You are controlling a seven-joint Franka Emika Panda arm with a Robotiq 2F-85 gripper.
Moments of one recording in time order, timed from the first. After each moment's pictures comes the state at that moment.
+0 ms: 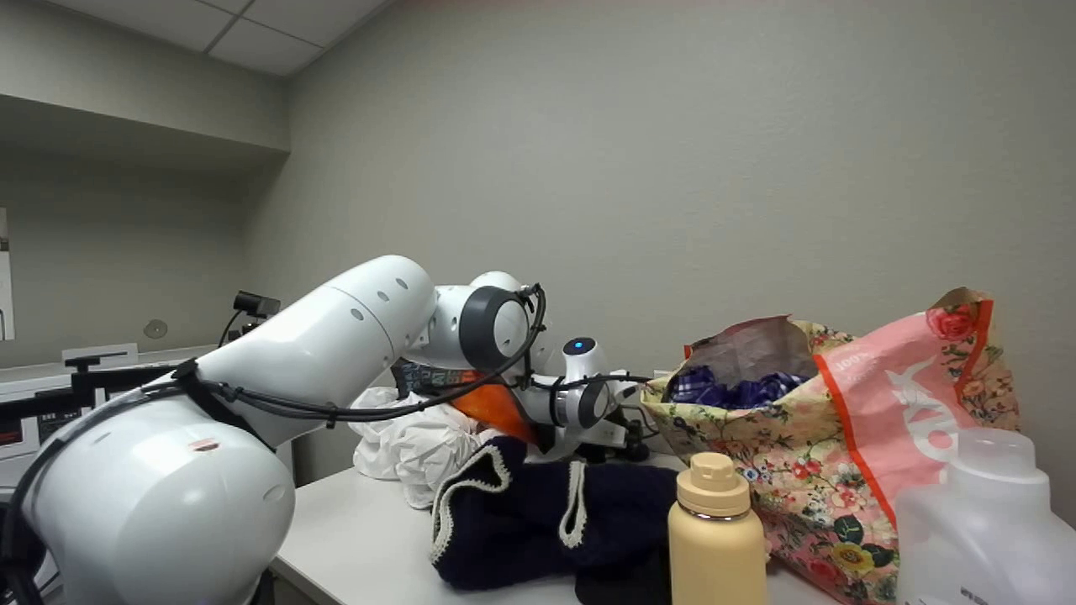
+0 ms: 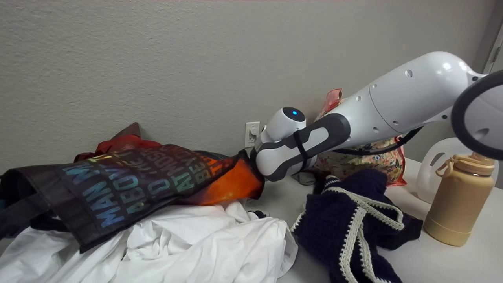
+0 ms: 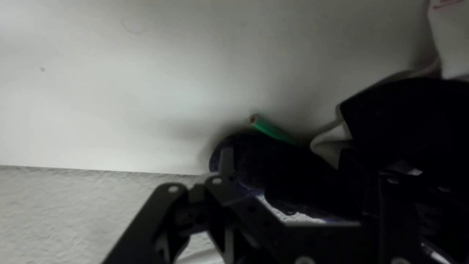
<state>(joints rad) 0.08 1.05 0.01 -1.24 -0.02 2.93 -0.05</state>
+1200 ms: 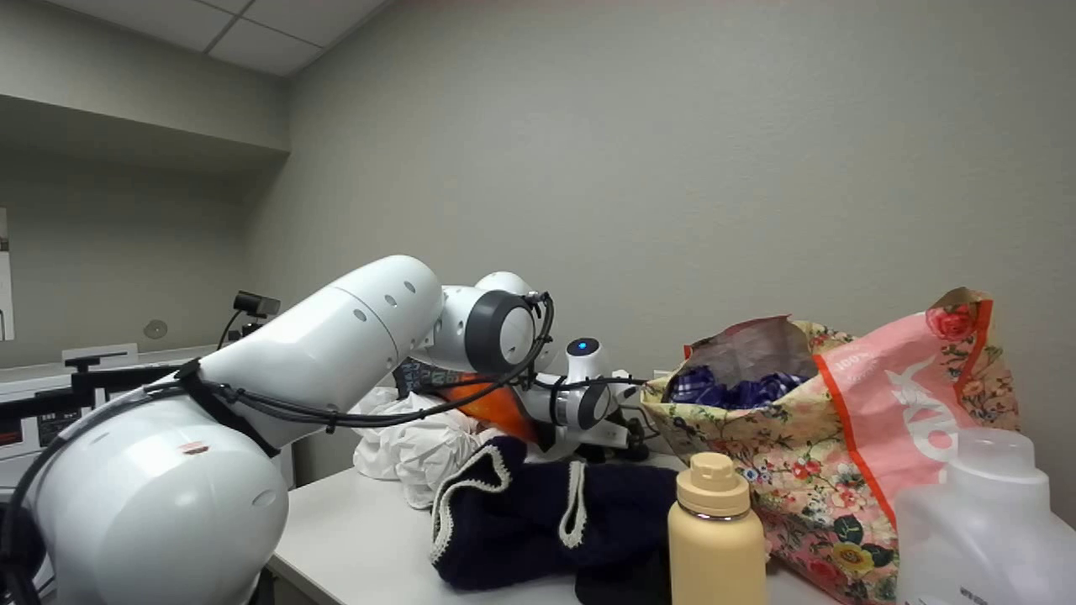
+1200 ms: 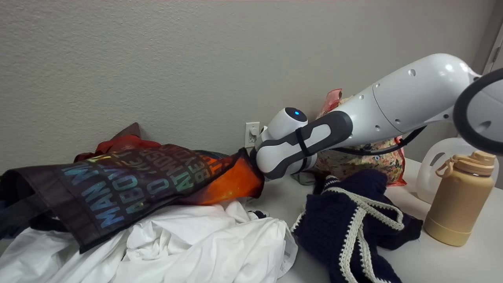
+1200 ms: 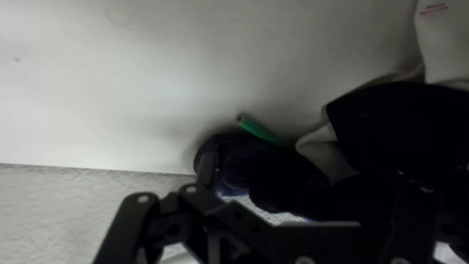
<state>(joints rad) 0.03 1.05 0.09 -1.24 -0.02 2.93 -0.14</state>
